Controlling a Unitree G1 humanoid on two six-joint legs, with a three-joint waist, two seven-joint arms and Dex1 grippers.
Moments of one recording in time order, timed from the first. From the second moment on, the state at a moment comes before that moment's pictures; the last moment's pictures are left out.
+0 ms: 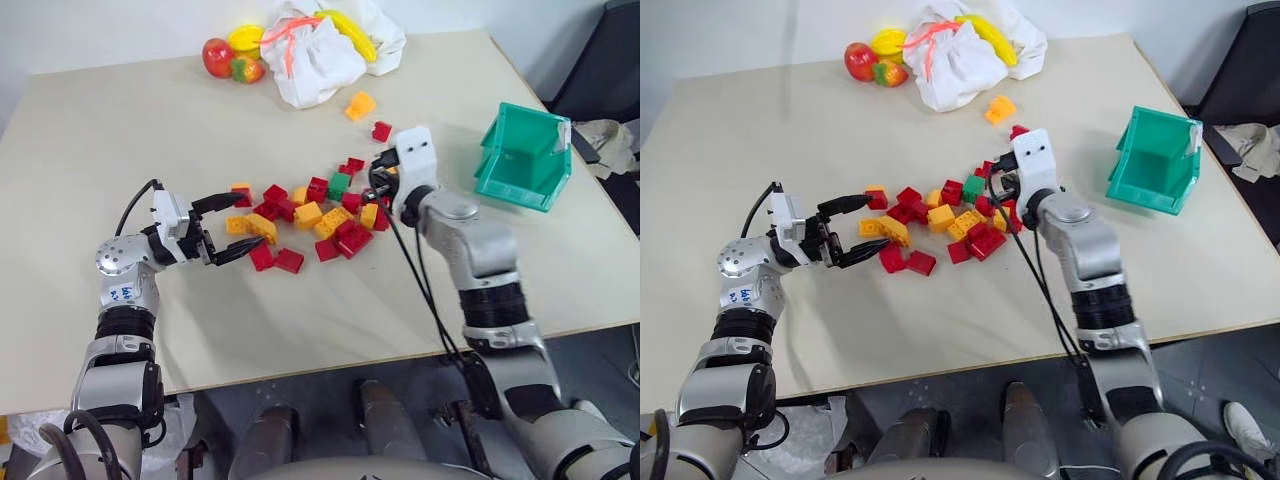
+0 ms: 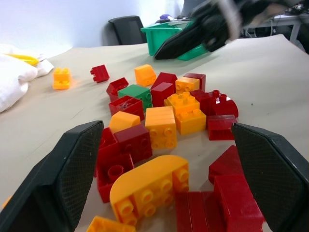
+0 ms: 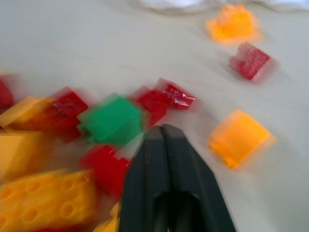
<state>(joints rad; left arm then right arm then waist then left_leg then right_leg) -0.67 0.49 0.18 0.81 -0.38 -0.38 -1.31 -0.69 -0.40 0.03 -0.09 0.27 0.81 0.42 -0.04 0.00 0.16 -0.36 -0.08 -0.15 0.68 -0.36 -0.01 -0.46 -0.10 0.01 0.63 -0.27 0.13</state>
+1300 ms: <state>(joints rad) -0.65 0.43 0.18 0.75 -0.37 -0.36 -1.35 -1.11 -0.35 0.17 0.78 0.17 0.47 0.76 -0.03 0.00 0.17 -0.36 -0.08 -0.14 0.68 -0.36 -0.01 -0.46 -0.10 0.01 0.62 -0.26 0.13</state>
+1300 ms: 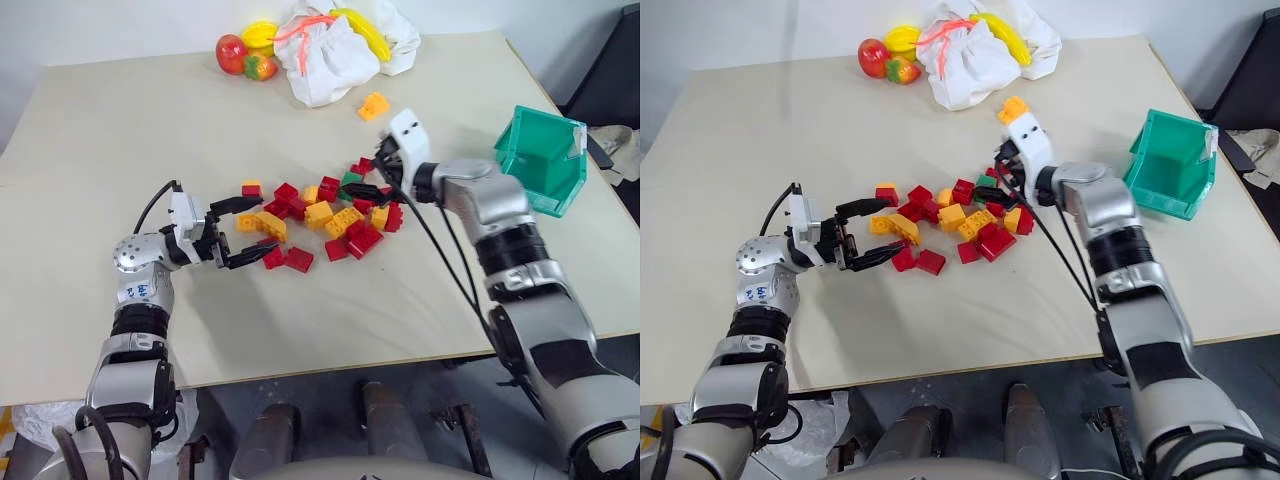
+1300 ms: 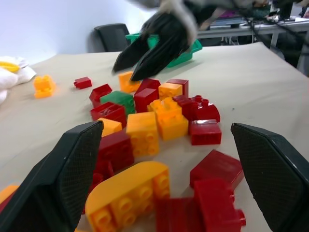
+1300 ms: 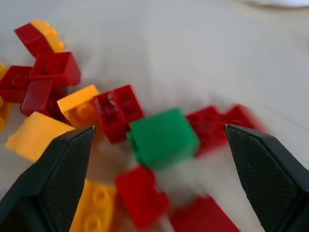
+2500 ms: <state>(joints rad) -0.63 0.38 0.09 0.60 -0.35 -0.26 -1.22 -0.92 -0.43 0.02 0.29 0.13 0.58 0.80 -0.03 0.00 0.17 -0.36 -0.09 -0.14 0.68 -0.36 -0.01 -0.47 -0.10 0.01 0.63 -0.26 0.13</state>
